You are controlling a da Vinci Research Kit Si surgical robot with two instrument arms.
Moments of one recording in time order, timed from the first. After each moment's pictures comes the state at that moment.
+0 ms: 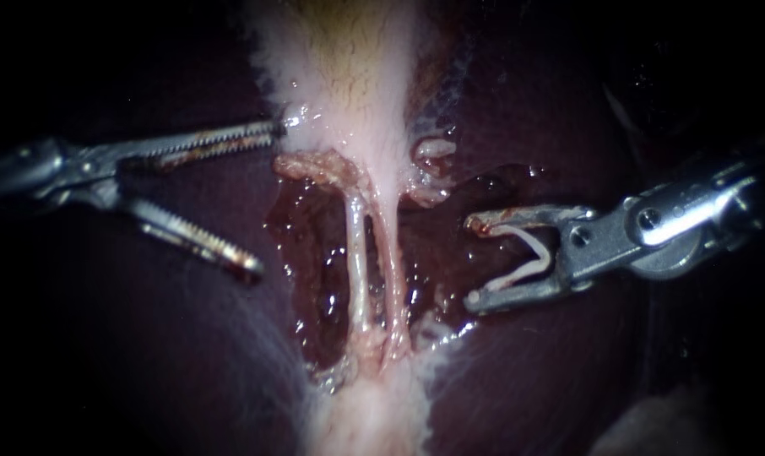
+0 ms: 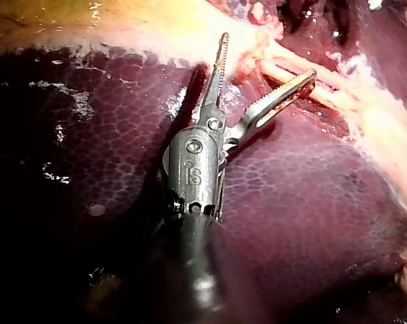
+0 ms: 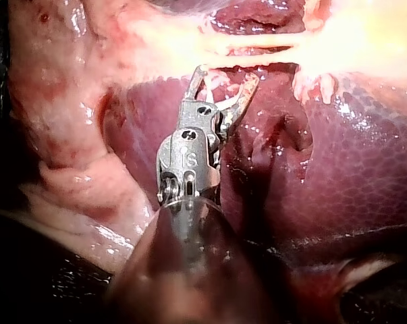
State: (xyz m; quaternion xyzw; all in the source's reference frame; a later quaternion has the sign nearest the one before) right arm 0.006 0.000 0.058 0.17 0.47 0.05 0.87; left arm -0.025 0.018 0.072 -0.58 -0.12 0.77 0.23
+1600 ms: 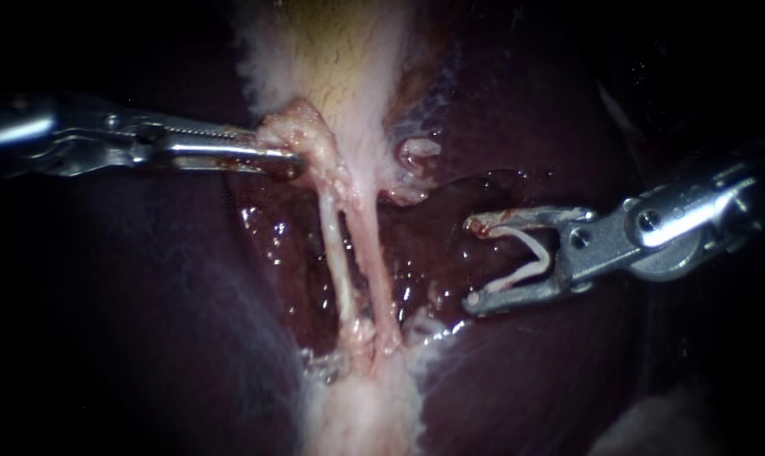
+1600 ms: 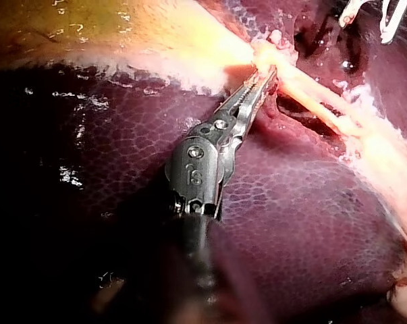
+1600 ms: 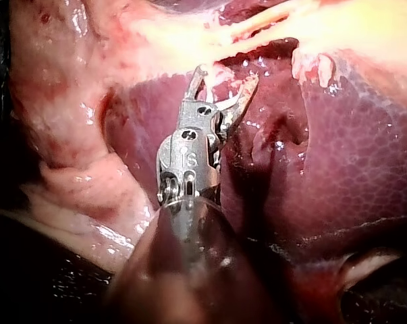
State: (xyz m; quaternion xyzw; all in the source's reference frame) right arm 0.007 0.000 0.058 0.17 0.47 0.05 0.87; left arm -0.024 0.018 0.068 -0.49 -0.18 0.80 0.28
